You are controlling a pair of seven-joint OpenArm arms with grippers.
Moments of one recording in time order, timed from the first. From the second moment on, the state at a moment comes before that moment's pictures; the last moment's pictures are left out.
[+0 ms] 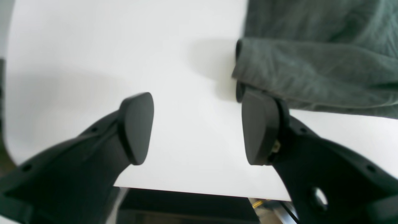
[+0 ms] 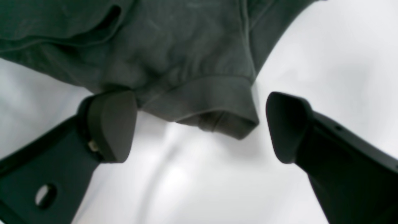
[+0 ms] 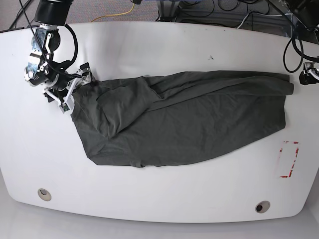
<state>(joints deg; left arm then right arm) 2.3 -27.0 -51.1 82.9 -35.9 -41.9 79.4 -4.6 19.9 18.6 87.2 24.6 39.8 -60.6</state>
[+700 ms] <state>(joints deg) -3.9 -26.3 -39.1 69.7 -36.0 -41.9 72.5 -4.6 19.6 18.6 87.2 24.8 39.7 -60.7</state>
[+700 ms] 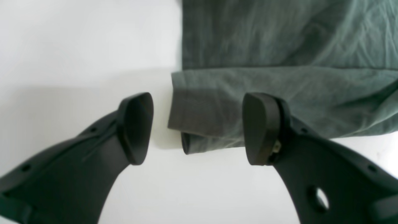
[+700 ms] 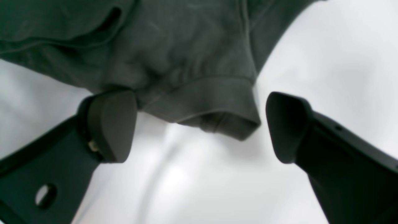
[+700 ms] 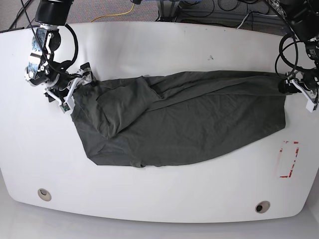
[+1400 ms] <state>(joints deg) -4.0 -26.6 -36.3 69.4 -36.1 -41.9 72.0 -4.6 19.7 18.6 87.2 24.7 39.7 -60.8</state>
